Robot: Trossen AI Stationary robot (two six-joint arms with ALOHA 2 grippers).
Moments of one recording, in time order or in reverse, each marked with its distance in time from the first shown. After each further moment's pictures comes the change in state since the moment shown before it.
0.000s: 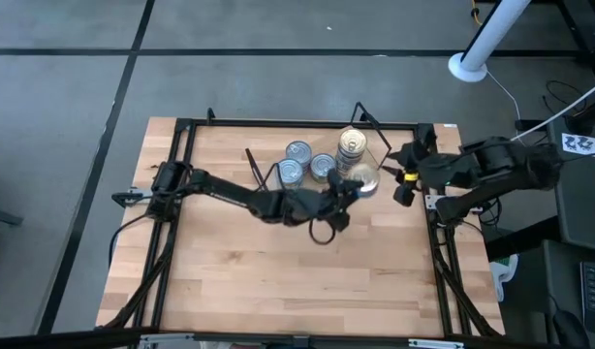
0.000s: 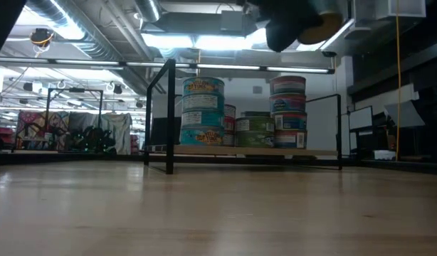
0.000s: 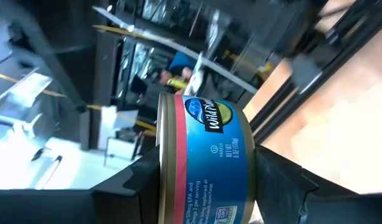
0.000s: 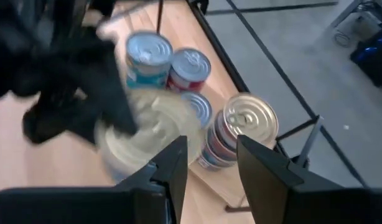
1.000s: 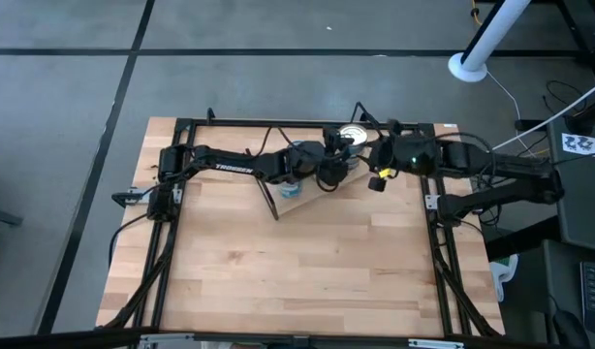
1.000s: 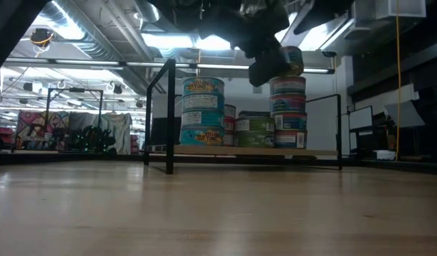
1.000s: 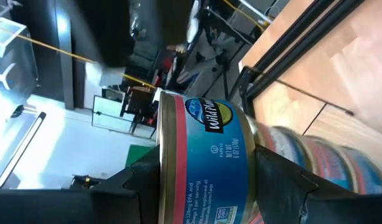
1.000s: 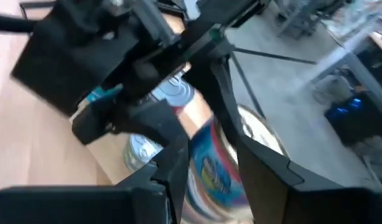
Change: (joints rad) left arm 0.284 0.000 0.010 -0.121 0.131 -0.051; right arm -0.331 -0.100 -0.467 0.640 -0.175 -0.570
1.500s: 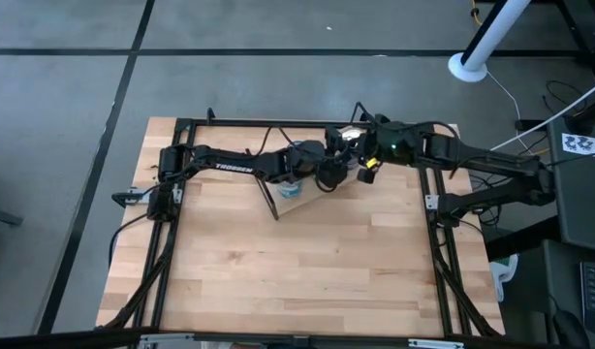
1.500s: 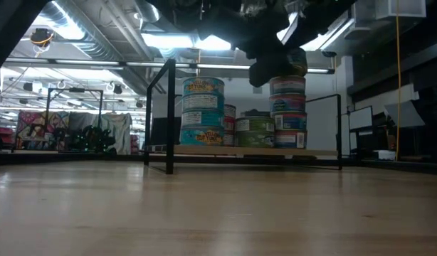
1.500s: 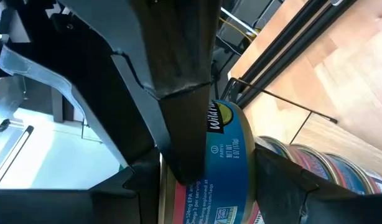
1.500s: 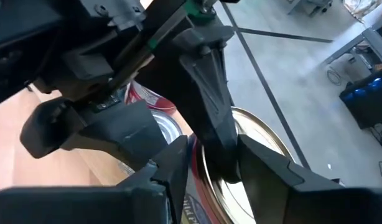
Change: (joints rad) left arm 0.003 0.000 0.000 -0.018 0.073 0.000; right arm -0.155 0.110 0.000 0.069 -0.169 -0.025
